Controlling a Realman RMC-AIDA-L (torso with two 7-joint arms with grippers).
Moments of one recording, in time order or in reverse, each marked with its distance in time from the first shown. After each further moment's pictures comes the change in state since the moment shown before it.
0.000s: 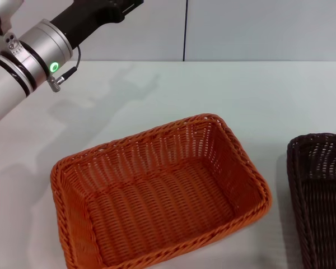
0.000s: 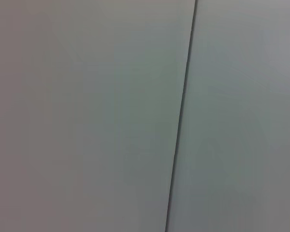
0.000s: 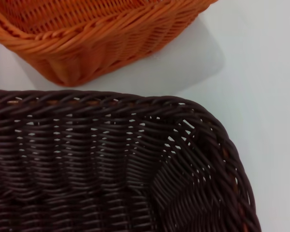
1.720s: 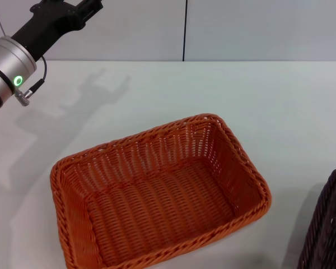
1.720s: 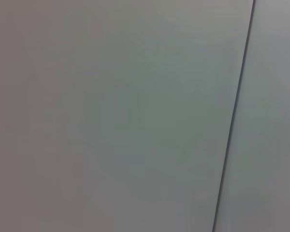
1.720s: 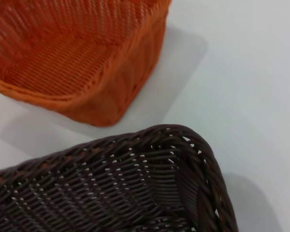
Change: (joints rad) left arm 0.091 0.008 -0.082 0.005 -0.003 0.053 -0.025; right arm -0.199 -0.035 0.283 -0.146 0.013 -0.377 0.312
